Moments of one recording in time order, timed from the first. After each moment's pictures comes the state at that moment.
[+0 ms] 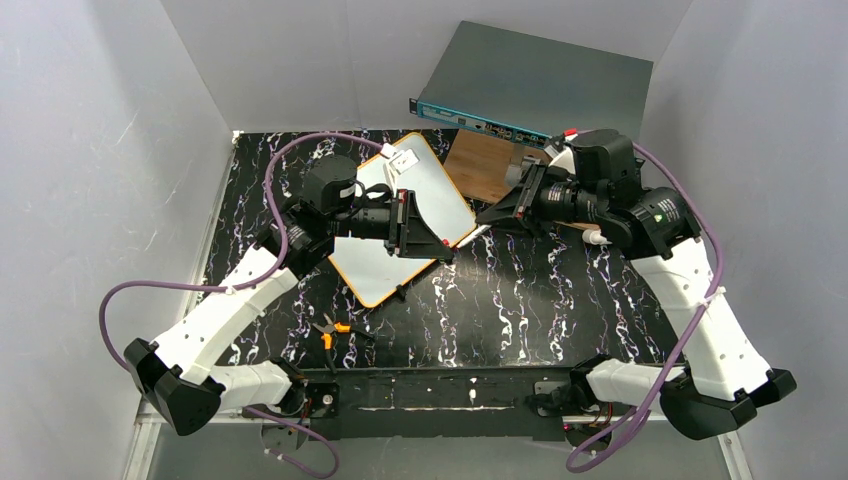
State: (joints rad) left arm -0.68 1.20 1.27 -0.38 0.85 -0.70; right arm 0.55 1.18 1.63 -1.02 -0.46 1.10
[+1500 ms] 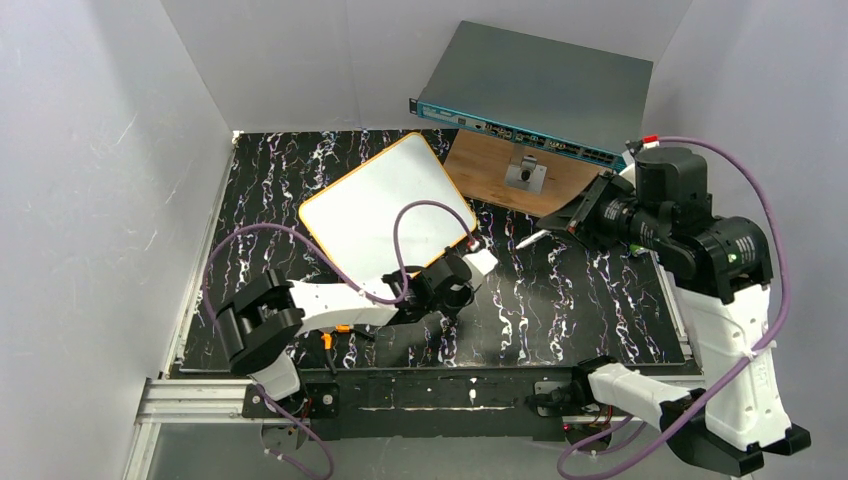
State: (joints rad) left arm -1.11 1.61 0.94 -0.11 -0.15 -0.14; right arm 0.39 1.08 1.77 -1.33 -0.20 0.92
